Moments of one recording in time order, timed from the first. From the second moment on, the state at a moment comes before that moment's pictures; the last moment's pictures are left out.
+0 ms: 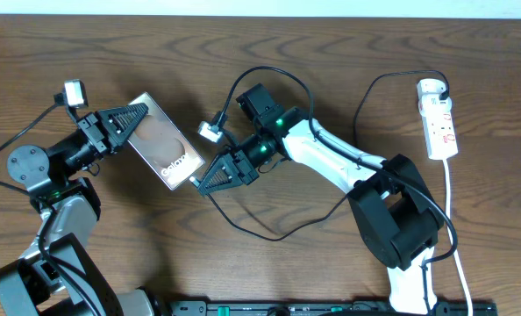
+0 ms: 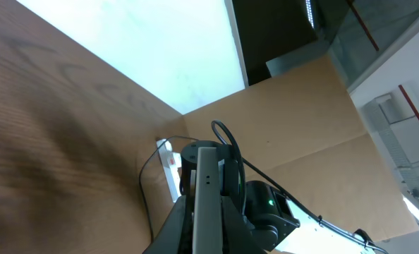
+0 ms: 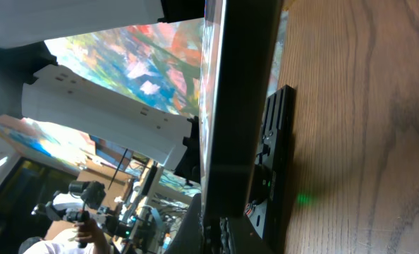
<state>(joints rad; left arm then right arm) 0.49 1.51 0.62 1.24 1.41 -1.51 0.67 2.10 1.51 -0.56 -1.53 -0.13</state>
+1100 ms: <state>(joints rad) 0.49 1.51 0.62 1.24 1.41 -1.48 0.67 2.10 1.51 -0.54 -1.53 -0.11</state>
